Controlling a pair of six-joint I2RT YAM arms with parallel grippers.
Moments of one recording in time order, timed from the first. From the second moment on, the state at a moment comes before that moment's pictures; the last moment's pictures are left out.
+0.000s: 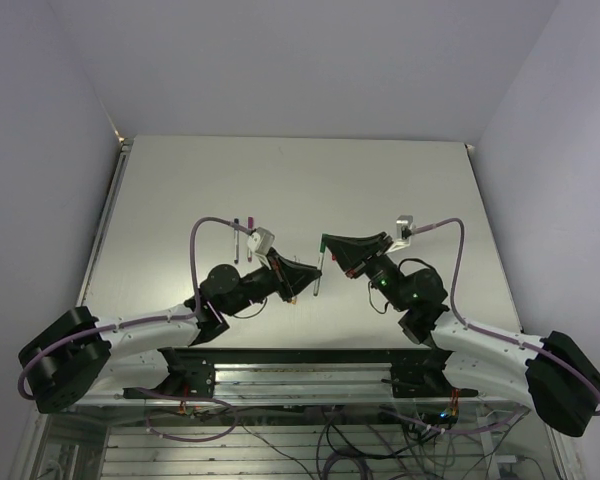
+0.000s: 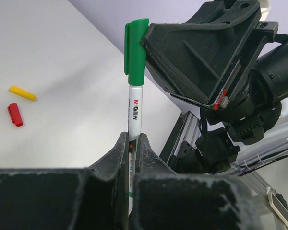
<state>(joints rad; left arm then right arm) -0.94 1.14 0.37 0.89 0.11 -0.63 0.79 0.99 0.29 1.03 0.02 0.62</state>
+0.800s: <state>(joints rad) -0.84 1.10 0.39 0.82 -0.03 -0.57 0.94 1.11 0.33 0.81 0.13 0.64</state>
